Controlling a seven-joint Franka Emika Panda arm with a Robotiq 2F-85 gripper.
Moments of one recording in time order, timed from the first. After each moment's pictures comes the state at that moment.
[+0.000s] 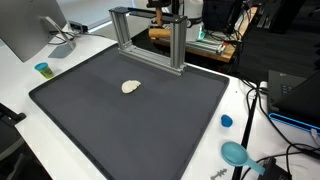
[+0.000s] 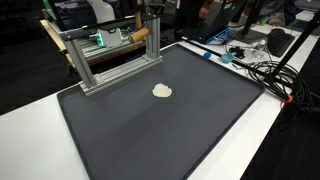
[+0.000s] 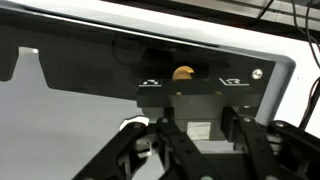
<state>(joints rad) 0.00 -0.56 -0.05 -2.47 0.03 1.88 -0.22</state>
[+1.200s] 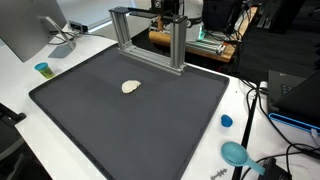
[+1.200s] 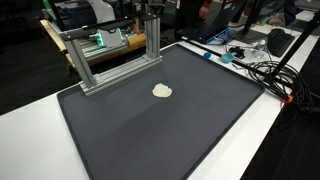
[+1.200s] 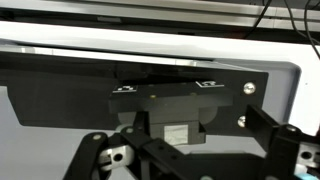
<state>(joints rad) 0.02 -0.52 0.00 -2.50 0.03 1.87 -0.05</state>
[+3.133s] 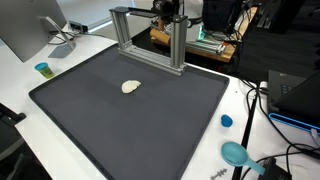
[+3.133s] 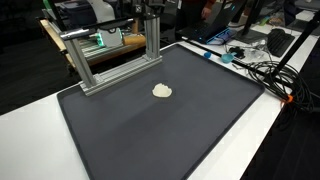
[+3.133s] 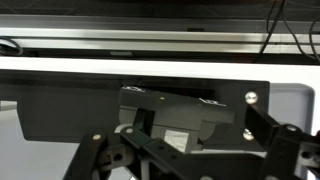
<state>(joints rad) 0.02 -0.37 0.04 -2.37 -0.01 1.70 0.04</state>
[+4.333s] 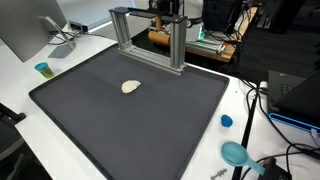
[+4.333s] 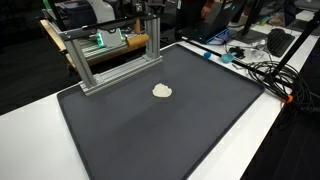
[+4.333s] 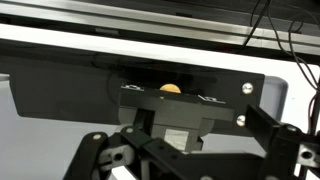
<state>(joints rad) 0.01 -0.40 -0.03 -2.38 0.05 1.75 -0.15</state>
